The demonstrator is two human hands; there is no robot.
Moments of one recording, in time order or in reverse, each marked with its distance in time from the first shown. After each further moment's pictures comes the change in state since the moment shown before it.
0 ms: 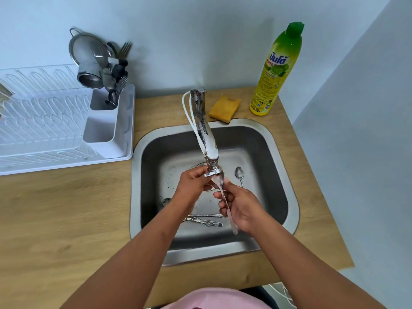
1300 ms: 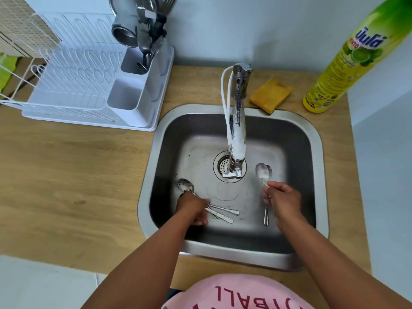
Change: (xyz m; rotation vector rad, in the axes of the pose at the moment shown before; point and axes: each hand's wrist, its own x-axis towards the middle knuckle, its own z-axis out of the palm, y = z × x) left_hand 0.014 -0.119 -0.035 0.315 0.386 -0.758; right_hand 0.088 -0.011 -0.073 -0.356 0.422 -0.162
